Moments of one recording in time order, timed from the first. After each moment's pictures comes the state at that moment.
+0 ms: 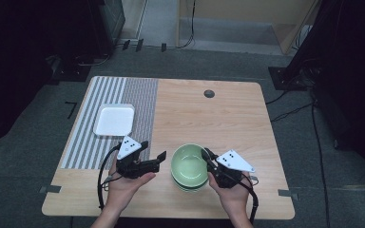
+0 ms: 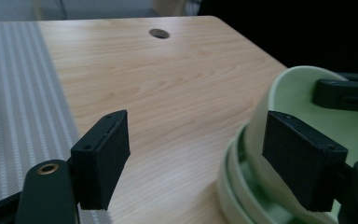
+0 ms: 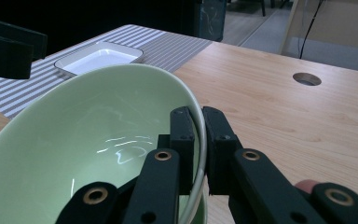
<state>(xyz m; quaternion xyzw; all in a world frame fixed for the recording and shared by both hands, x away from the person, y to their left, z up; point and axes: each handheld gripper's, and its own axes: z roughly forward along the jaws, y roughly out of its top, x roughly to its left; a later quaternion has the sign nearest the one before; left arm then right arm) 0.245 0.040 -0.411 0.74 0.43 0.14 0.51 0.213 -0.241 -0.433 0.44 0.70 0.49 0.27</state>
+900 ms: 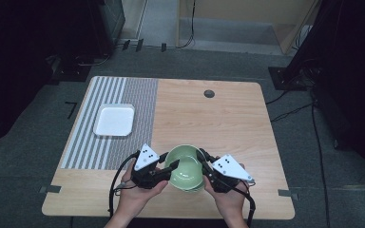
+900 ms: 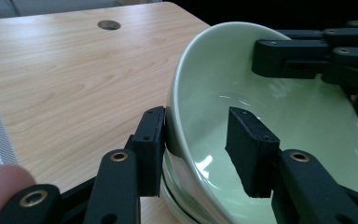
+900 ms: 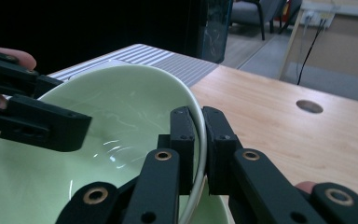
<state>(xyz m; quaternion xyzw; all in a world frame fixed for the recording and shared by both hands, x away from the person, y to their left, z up) 0.224 0.006 -0.413 0.77 0.38 0.12 0.50 0.198 -0.224 -0.421 0.40 0.70 0.51 0.30</state>
